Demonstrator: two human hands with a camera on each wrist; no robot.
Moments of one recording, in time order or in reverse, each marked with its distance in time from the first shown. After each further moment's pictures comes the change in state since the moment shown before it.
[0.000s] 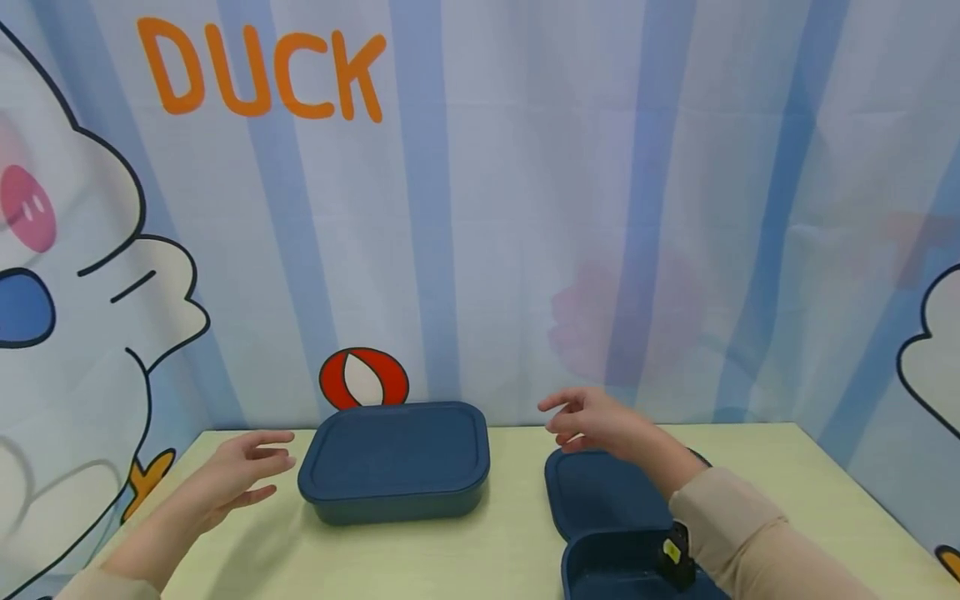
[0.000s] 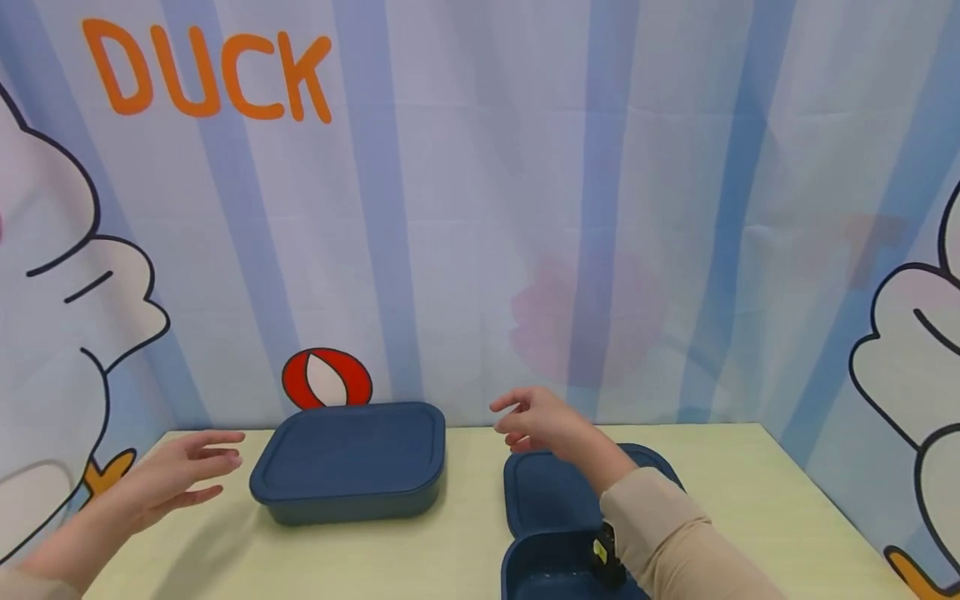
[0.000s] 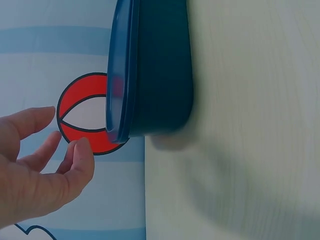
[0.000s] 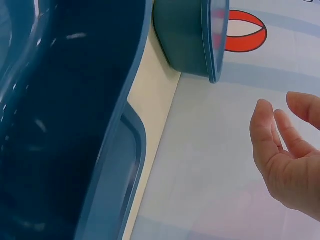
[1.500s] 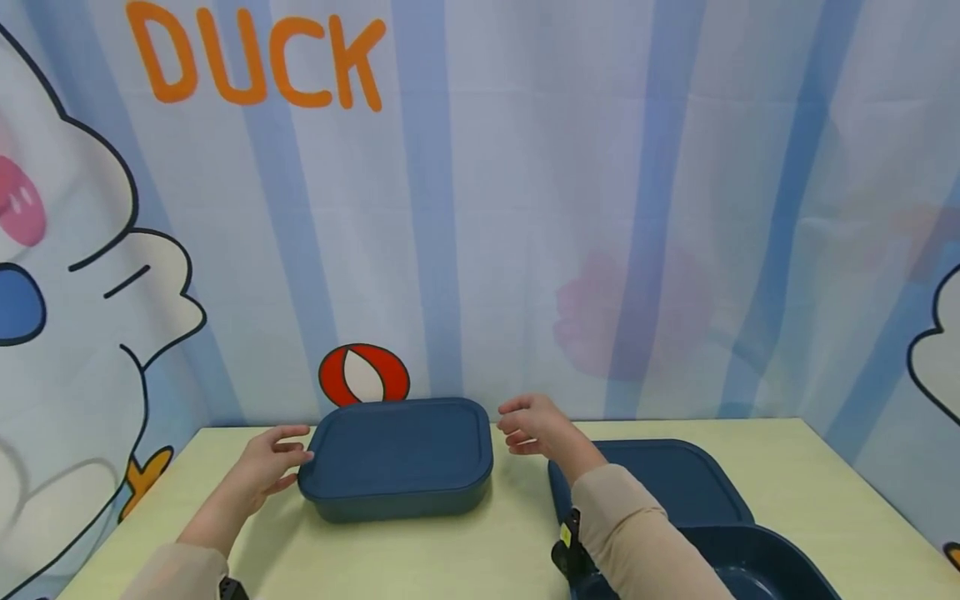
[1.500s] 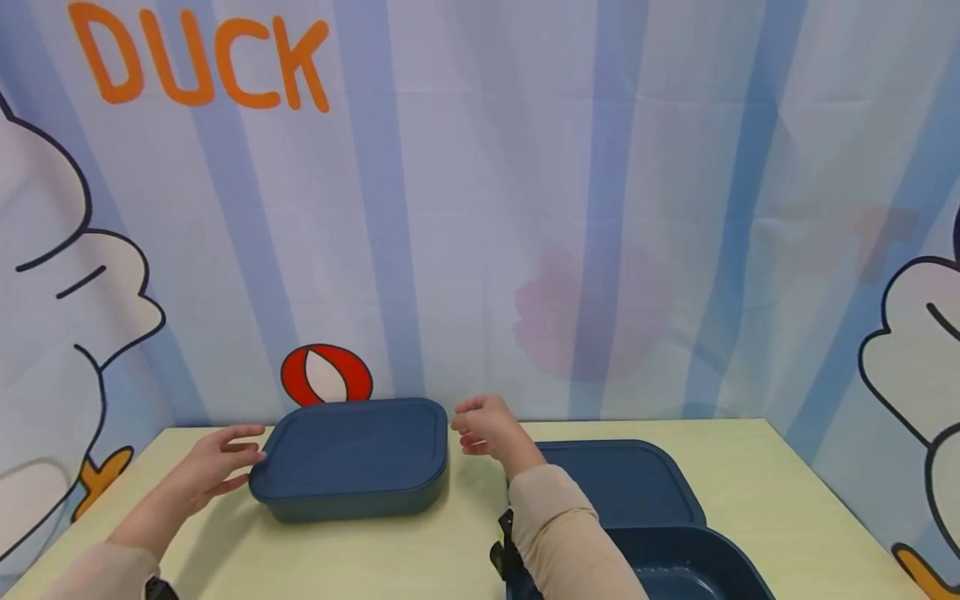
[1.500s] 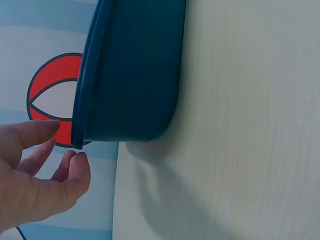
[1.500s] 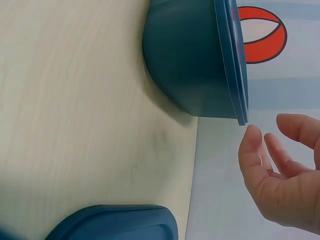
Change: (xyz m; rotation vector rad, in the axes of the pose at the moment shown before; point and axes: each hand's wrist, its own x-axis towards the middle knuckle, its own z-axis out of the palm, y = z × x) left_hand 0.041 -0.020 0.022 -0.072 0.112 -0.004; right_hand 0.071 0.011 0.067 0.175 0.259 0.226
